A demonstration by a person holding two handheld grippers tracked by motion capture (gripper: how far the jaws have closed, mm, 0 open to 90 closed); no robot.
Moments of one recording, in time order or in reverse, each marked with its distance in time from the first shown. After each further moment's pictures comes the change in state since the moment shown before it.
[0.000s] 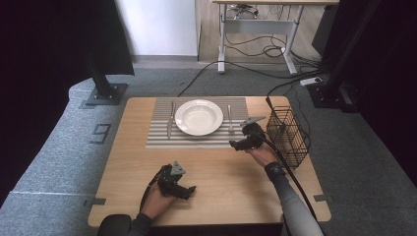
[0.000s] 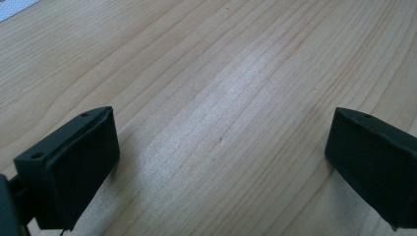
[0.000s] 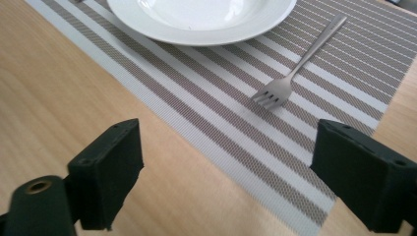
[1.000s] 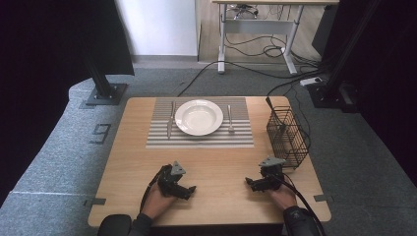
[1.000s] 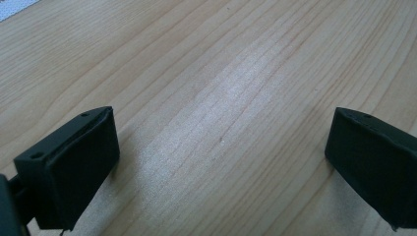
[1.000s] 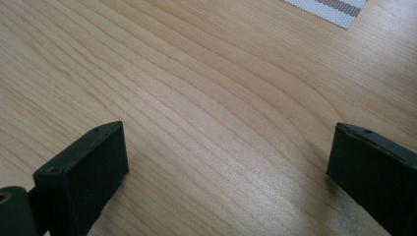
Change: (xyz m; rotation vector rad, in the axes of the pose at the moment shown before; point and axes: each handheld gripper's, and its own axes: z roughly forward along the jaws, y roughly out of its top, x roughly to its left) left arm -0.001 0.000 0.000 0.000 0.005 -0.003; right arm 0.030 -0.138 -0.034 0.006 -0.053 0.038
